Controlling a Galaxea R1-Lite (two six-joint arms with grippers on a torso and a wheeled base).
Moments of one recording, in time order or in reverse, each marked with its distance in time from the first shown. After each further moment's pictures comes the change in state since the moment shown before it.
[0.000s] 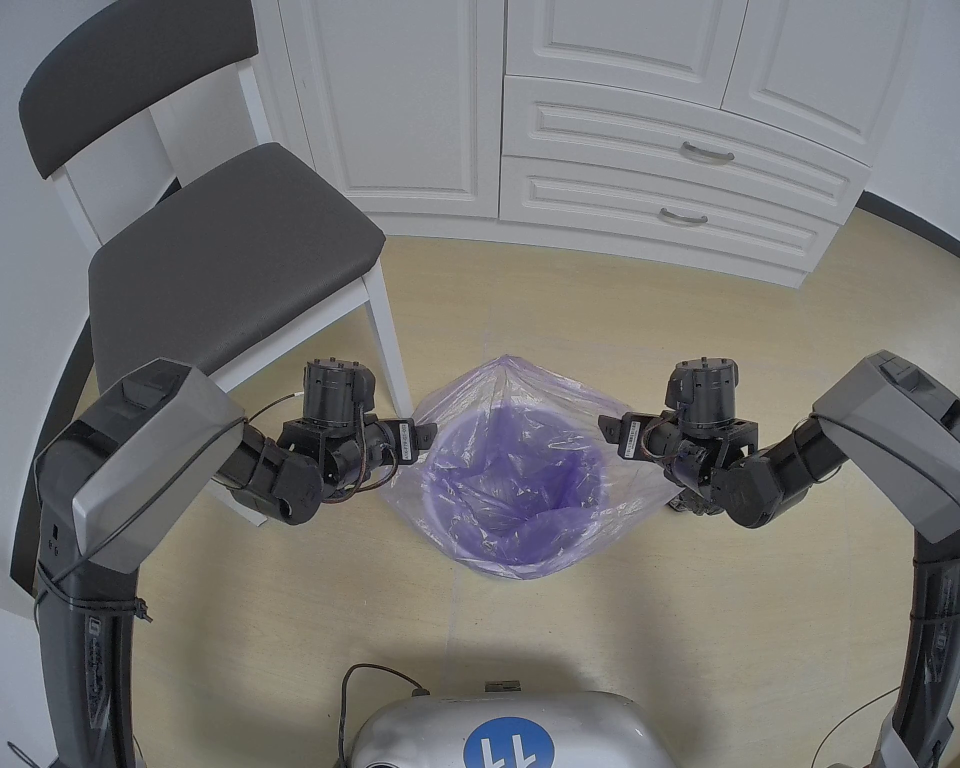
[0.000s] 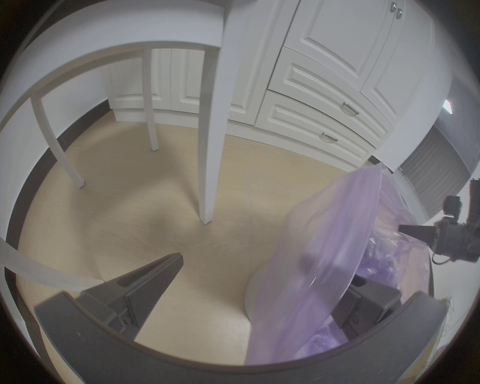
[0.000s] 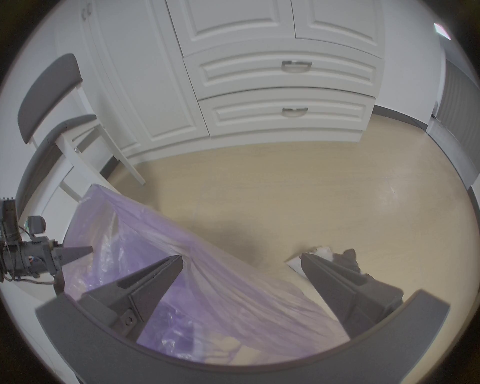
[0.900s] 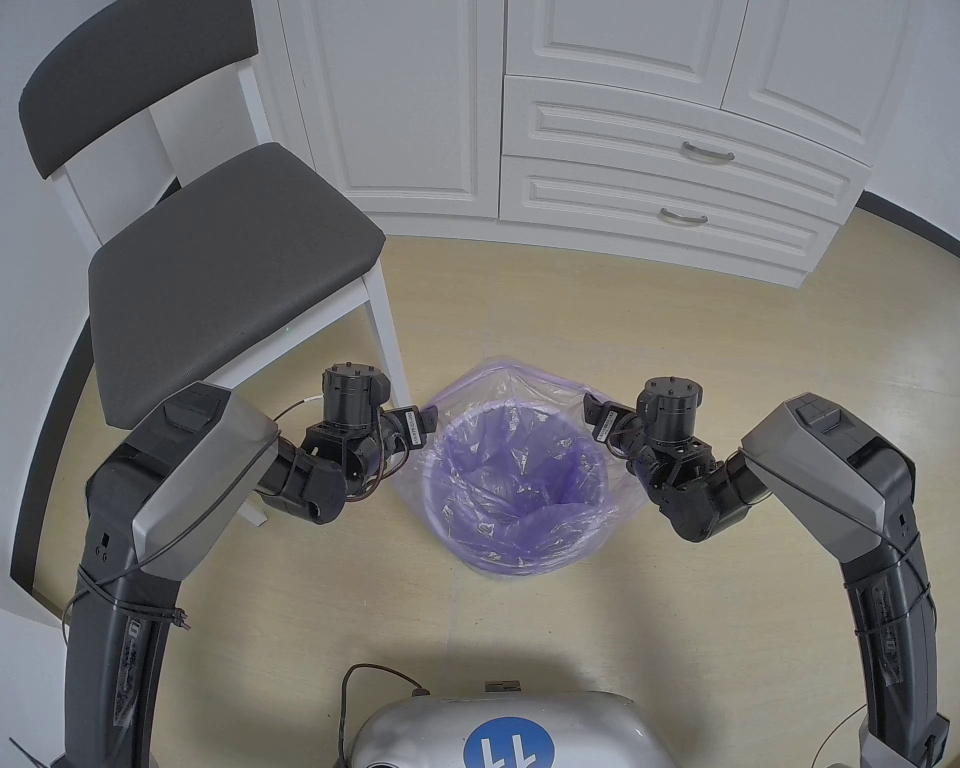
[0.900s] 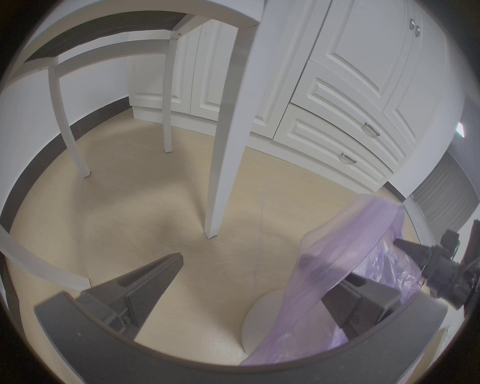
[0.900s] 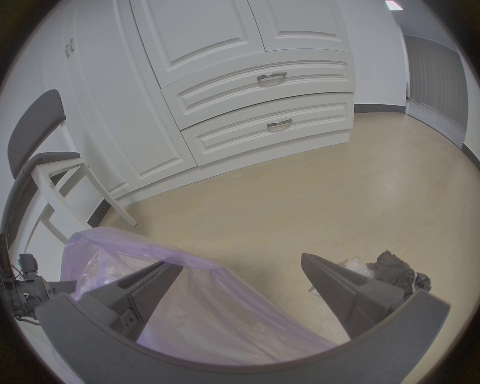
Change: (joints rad) left arm 0.004 0.157 -0.195 -0.049 0.091 -0.104; right arm -0.003 0.284 -0.260 -0.236 -0.094 0.117
